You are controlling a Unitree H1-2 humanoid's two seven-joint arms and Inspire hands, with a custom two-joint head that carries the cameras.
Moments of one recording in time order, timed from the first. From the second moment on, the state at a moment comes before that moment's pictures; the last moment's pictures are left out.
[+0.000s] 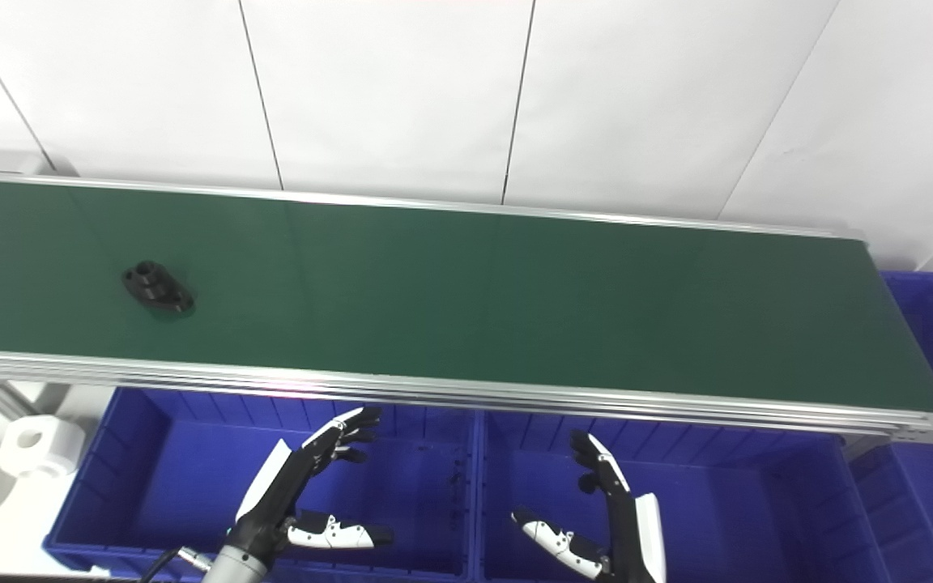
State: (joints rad) left arm -0.01 0.11 -0.50 0.37 0.22 -0.43 0.08; right arm 0.32 -0.04 0.01 0.20 -0.32 -0.41 -0.30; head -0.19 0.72
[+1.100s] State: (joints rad) left arm -0.06 0.07 -0.63 0.53 0.25 -0.43 0.22; right arm 0.30 -0.16 0.14 0.31 -0.23 -0.42 -0.45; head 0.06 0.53
